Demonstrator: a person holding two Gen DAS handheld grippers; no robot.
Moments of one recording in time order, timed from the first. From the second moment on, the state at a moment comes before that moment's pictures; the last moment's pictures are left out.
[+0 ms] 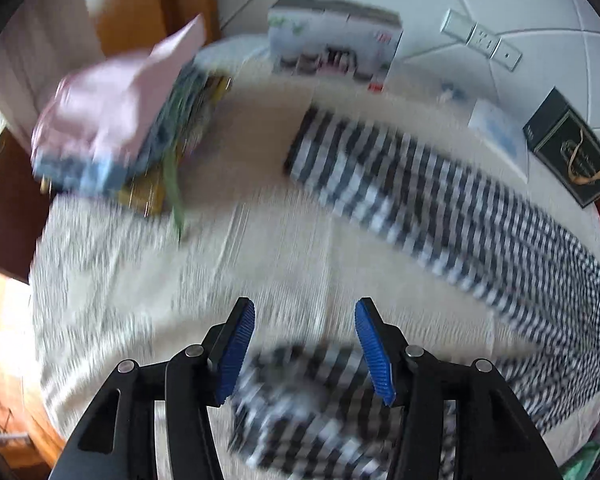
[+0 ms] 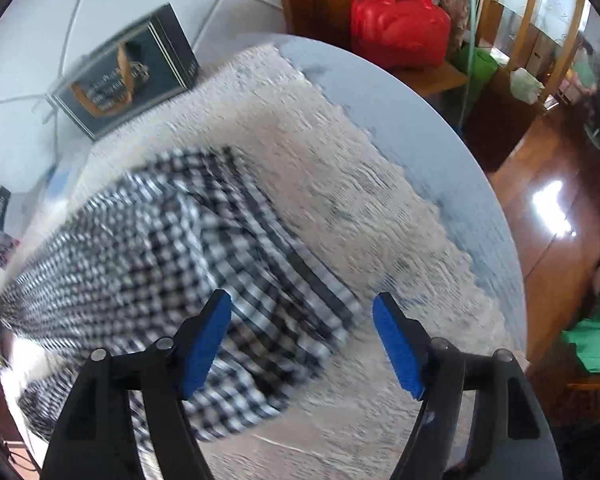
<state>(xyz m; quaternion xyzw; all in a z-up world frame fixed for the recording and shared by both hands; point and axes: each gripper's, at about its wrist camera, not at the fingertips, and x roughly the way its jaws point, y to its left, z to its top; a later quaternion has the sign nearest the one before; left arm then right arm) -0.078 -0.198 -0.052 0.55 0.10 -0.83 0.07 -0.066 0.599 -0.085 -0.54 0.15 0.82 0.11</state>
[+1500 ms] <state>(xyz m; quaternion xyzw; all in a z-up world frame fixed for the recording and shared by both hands) -0.350 -0.225 -0.199 0.61 0.05 -0.79 0.06 -0.294 0.530 -0.193 -0.62 0.07 0.78 0.08</state>
